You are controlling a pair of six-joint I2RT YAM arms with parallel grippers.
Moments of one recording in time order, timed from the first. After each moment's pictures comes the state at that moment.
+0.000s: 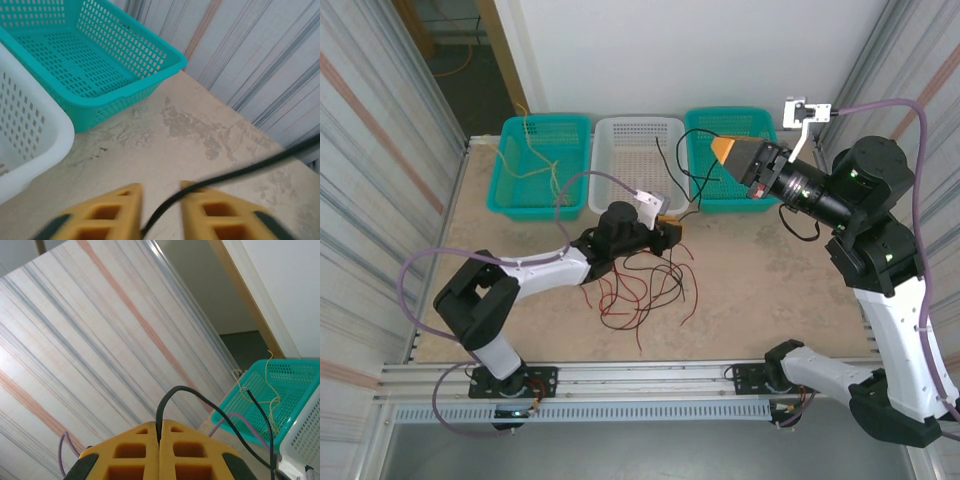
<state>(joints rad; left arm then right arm) -0.81 1.66 0.94 0.44 0.23 -0.32 0.48 1.04 1.68 -0.53 -0.48 0.68</state>
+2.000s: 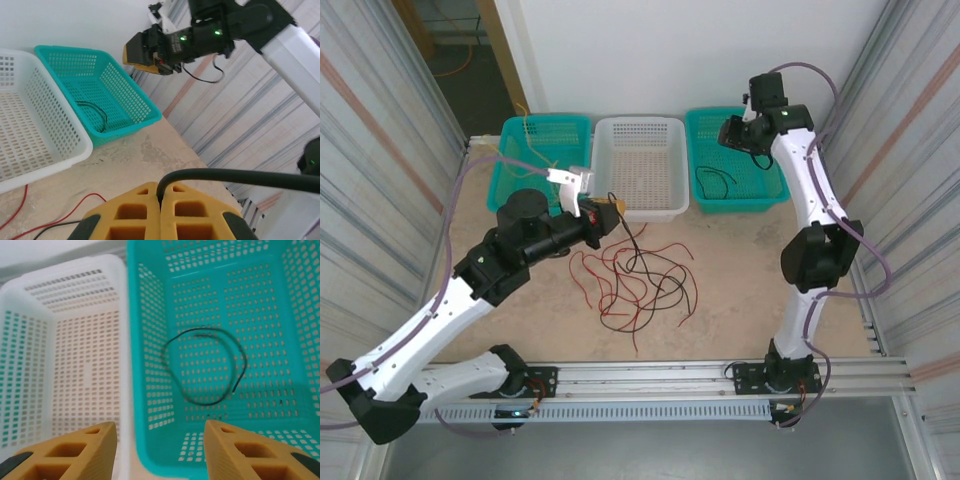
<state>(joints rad) -0.71 0.99 1.11 -0.30 0.19 -0.50 0.21 1.92 2.09 -1.03 -0.05 0.35</state>
